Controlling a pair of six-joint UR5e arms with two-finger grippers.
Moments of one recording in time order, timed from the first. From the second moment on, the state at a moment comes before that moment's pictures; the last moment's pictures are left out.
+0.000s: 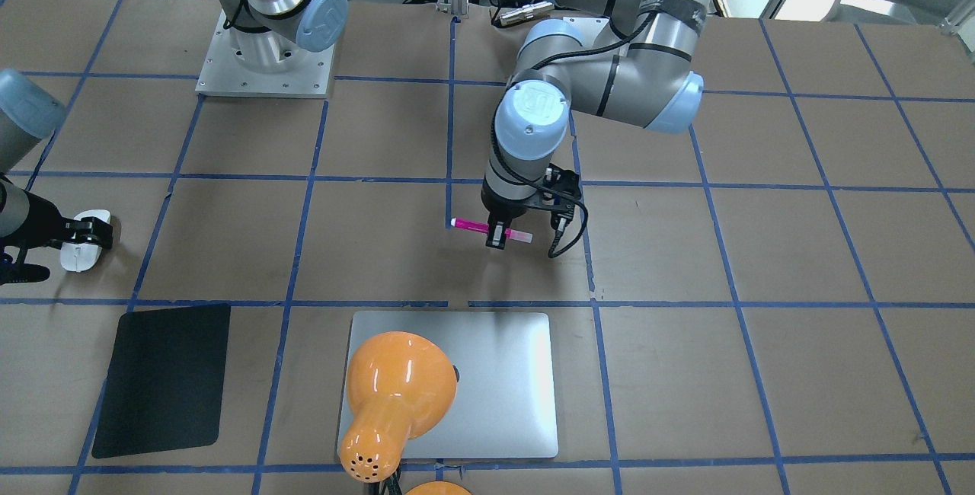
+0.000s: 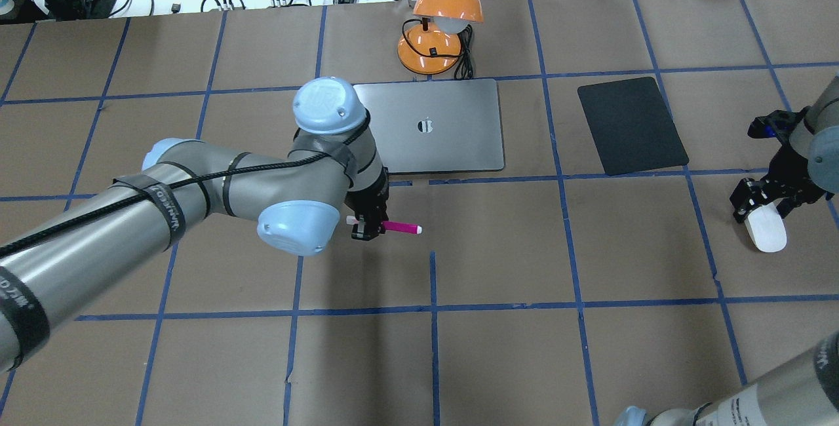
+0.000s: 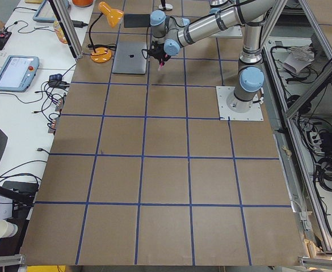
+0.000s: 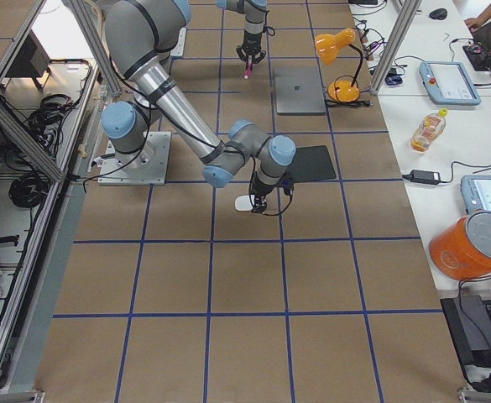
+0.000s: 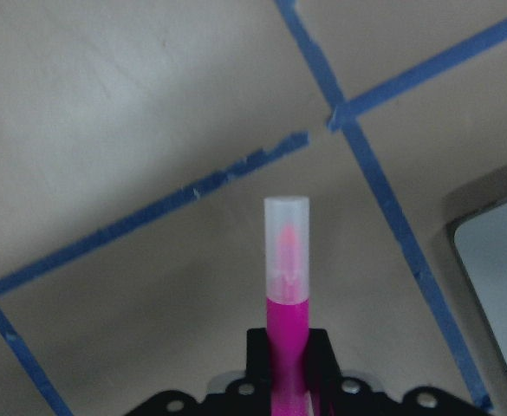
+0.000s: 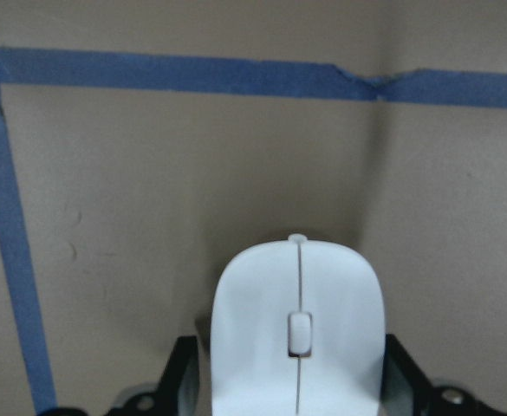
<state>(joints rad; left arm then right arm) -1.89 -1.90 -1.94 -0.95 1.50 -1.70 0.96 -1.18 1.93 -2.15 -1.72 -0.66</state>
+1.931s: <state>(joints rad) -1.84 -1.75 -1.62 -1.53 1.51 -0.81 1.34 -0.97 1.44 -2.08 -1.69 -0.35</state>
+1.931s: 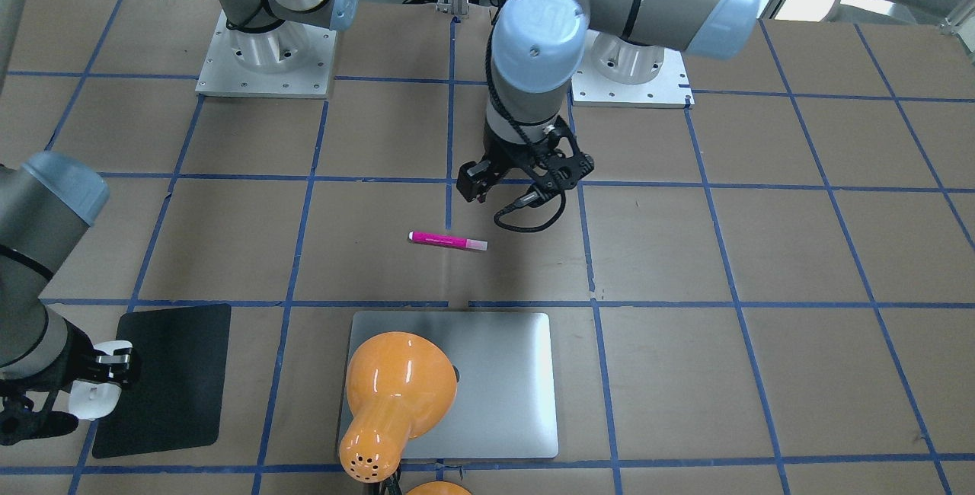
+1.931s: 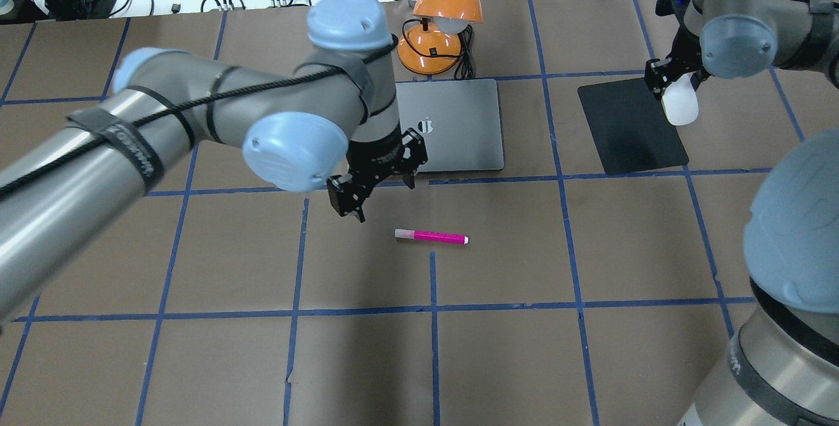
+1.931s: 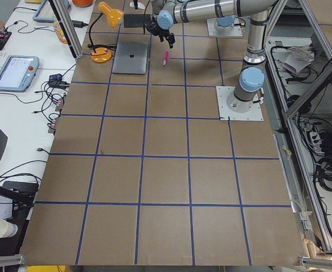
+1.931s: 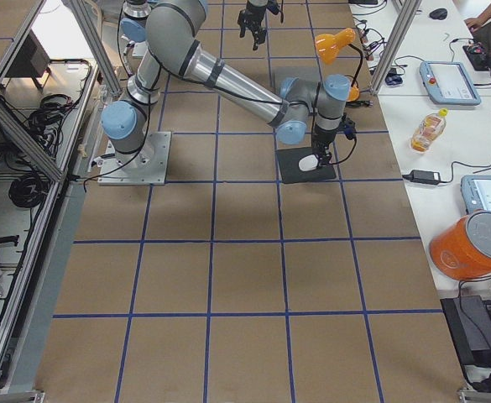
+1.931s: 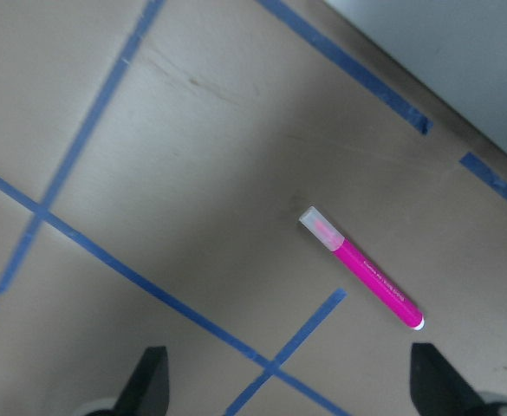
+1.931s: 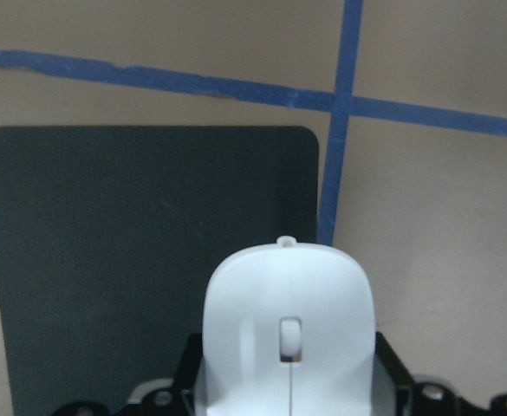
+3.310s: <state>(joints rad) -1.62 -1.57 -1.57 -1.57 1.51 -0.02 1.37 -1.02 1.41 -1.85 -1.65 -0.26</state>
